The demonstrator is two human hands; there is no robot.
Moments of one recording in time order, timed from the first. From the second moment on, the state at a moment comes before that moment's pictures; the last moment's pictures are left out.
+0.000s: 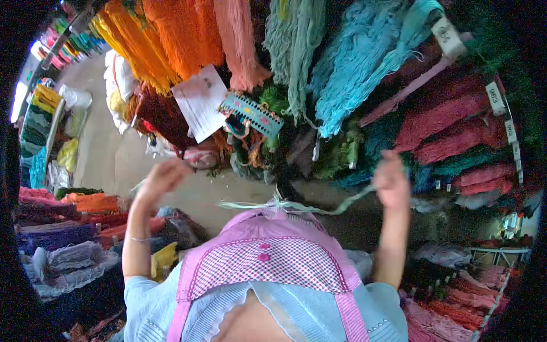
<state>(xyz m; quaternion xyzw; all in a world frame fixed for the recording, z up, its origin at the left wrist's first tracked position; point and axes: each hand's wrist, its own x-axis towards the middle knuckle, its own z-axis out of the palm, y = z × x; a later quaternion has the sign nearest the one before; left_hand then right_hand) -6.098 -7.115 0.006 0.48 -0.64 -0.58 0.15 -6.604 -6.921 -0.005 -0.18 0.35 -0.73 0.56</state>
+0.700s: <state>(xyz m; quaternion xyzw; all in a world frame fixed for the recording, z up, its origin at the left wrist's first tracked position) -6.348 -7.244 0.262 0.08 -0.73 -0.35 0.59 -6.501 -7.109 0.131 -0.42 0.32 -0.77 0.36</state>
